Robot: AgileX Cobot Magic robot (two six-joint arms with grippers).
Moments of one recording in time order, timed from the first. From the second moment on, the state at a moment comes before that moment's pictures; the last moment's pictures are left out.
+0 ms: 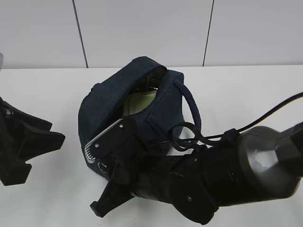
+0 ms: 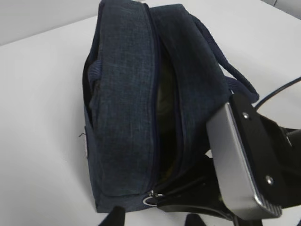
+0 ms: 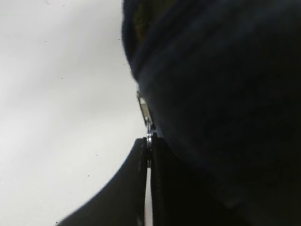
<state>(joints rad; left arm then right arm) -0.44 1.01 -0.58 -0.65 0.44 0.77 0.90 1.93 -0.90 0.23 -0.27 -0.21</state>
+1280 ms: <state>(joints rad) -0.09 1.23 -0.72 -1.20 0.70 1.27 0.90 1.93 -0.90 0.22 -0.27 -0.21</state>
